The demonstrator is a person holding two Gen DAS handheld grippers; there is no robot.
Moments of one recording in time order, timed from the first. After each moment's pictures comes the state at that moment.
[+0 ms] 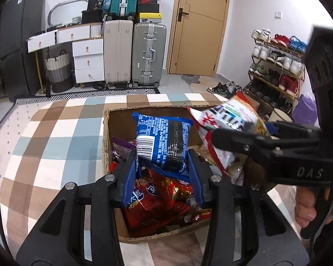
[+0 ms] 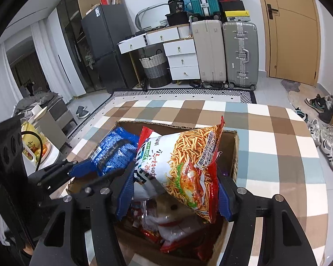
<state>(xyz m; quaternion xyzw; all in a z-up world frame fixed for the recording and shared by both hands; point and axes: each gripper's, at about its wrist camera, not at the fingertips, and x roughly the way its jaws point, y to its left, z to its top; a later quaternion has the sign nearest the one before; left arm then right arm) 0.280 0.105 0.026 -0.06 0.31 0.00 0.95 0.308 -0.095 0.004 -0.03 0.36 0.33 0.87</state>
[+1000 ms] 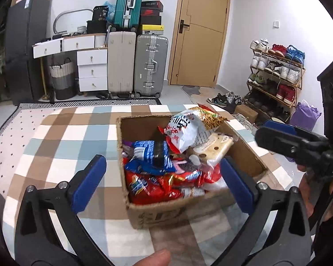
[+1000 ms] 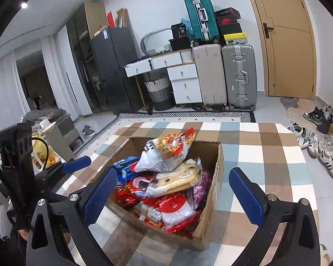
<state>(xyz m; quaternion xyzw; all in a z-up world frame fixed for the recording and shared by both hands) 0.227 0.106 0.049 -0.07 0.27 0.01 0.96 0.258 -0.151 0.030 0.01 0.28 0.35 0.89</state>
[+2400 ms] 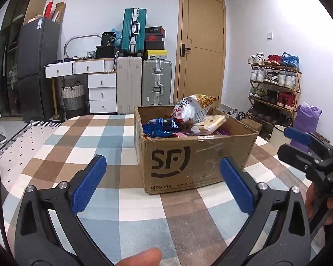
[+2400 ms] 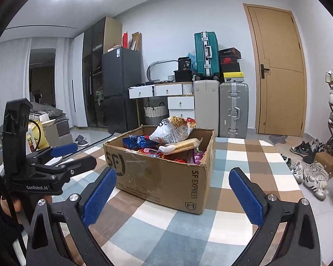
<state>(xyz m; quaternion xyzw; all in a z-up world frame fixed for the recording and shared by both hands) 0.113 0.086 0.019 -0.05 0.18 0.03 0.98 0.137 -0.186 -0.027 -0.04 0.14 0.33 0.93</state>
